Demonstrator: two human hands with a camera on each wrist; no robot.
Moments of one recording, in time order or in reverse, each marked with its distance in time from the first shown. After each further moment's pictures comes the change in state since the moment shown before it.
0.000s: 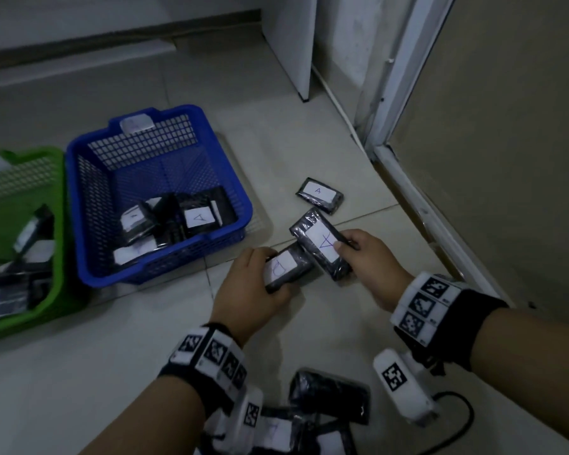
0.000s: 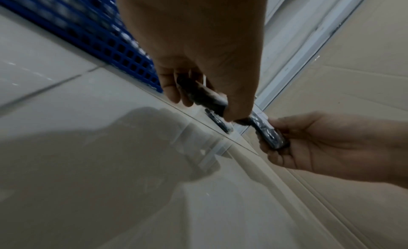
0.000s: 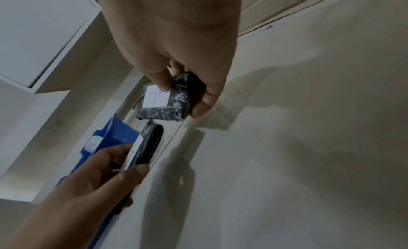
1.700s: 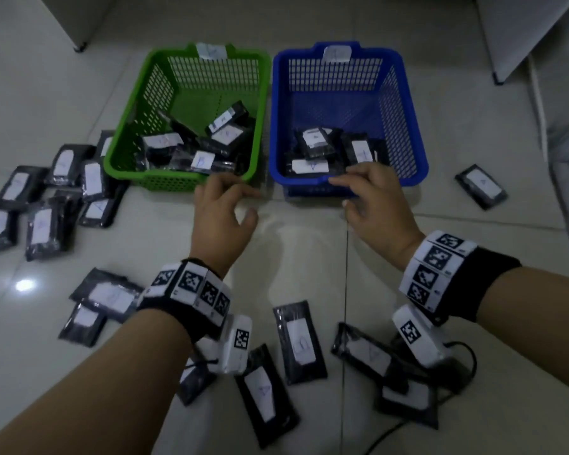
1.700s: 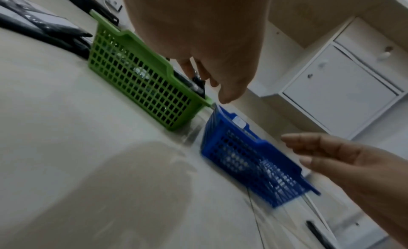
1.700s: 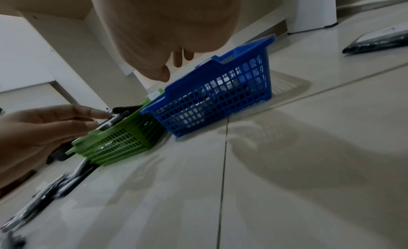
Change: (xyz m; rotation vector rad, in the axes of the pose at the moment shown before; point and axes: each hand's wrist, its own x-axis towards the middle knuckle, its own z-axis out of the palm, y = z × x) left_hand -0.138 -0.134 -0.151 0.104 0.546 -0.264; right_hand -0.058 -0.081 0.182 -0.672 -0.286 -0.900
